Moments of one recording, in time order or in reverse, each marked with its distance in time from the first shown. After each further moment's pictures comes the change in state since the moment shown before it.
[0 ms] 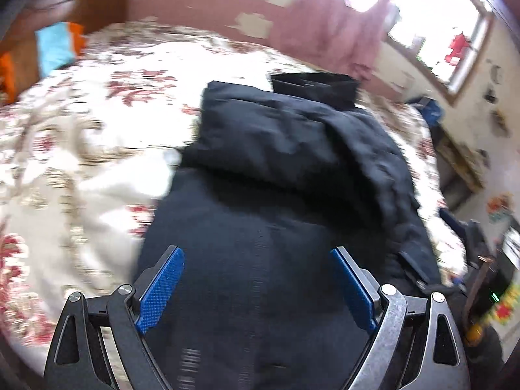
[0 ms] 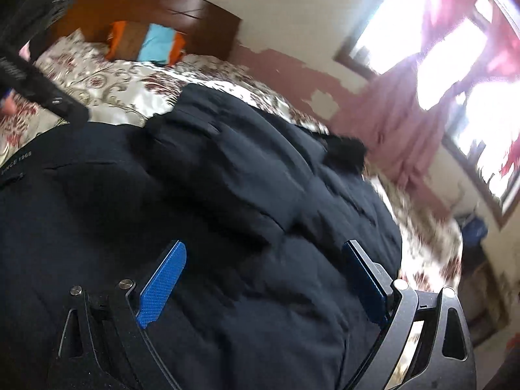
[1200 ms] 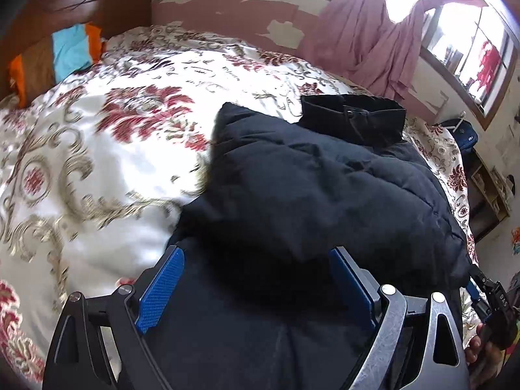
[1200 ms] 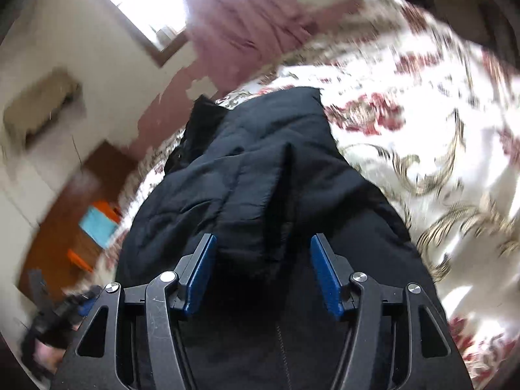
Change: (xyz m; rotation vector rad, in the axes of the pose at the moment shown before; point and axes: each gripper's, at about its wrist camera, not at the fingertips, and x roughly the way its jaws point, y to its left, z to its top) left arm 0.066 -0.018 0.069 -0.049 -0.049 0.086; right arm 0.070 -0.188 -0.151 1.260 0.084 0.230
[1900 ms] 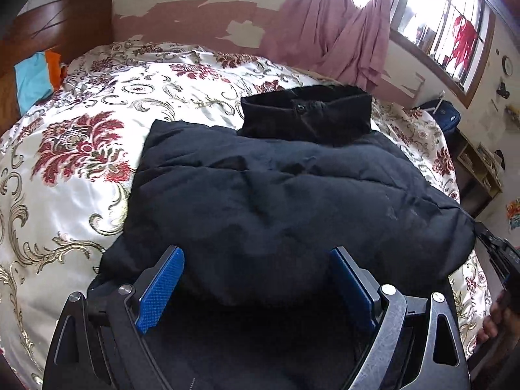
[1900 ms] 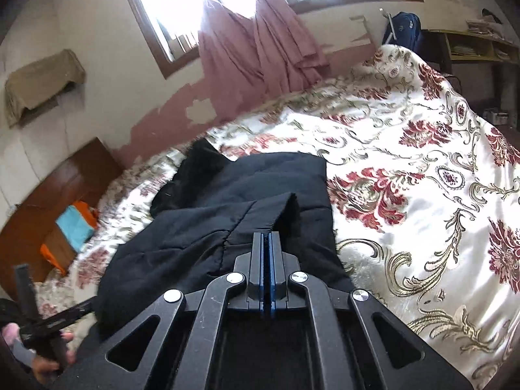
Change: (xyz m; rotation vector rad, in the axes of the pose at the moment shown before) left arm 0.035 -0.073 0.015 0.109 0.001 -0.053; right arm 0.017 0.044 0.063 -0.206 -0.125 -0.130
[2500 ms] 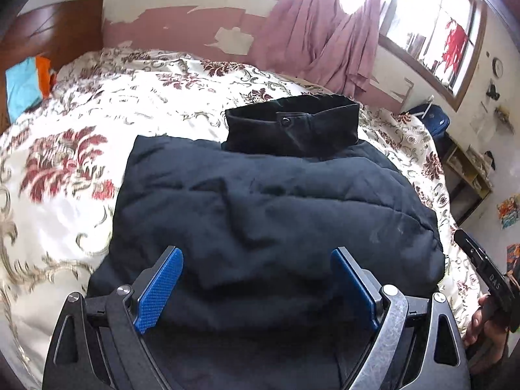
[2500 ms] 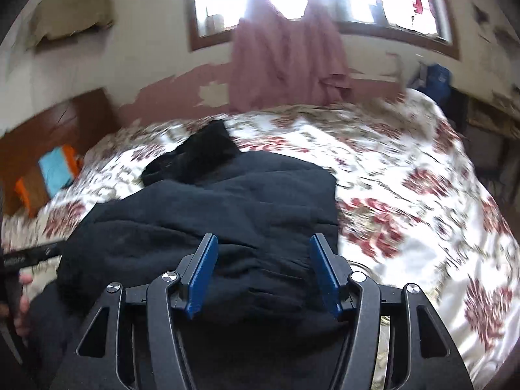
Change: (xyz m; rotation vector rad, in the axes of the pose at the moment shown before) left arm -0.002 -0.012 0.015 0.017 -0.039 -0.045; right arm -0.009 0.064 -0.002 -0.313 -0.012 -0.066
